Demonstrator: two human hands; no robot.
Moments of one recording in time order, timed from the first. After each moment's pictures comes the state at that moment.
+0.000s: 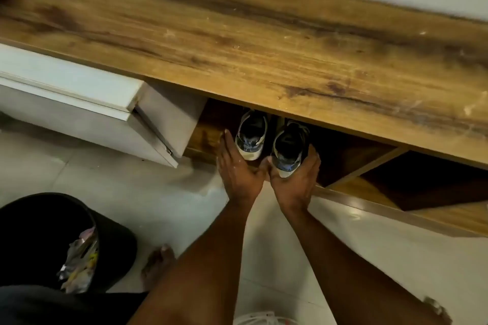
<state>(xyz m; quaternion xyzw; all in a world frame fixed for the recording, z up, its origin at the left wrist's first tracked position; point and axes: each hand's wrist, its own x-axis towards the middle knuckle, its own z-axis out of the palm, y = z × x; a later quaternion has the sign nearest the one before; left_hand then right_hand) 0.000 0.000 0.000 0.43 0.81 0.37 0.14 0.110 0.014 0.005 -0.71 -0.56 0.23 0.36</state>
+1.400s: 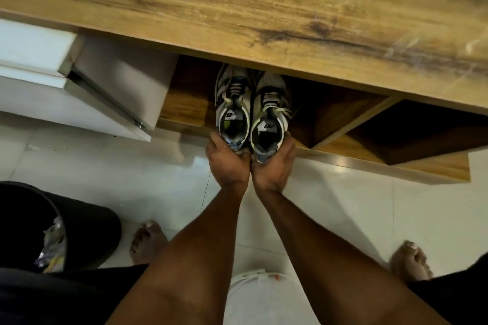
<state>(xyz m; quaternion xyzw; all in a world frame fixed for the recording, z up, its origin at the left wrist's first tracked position) 0.035 -0.023 -0.029 0.31 0.86 0.34 0.22 0.111 -0.021 -0.046 -0.75 -0.51 0.26 0.33</state>
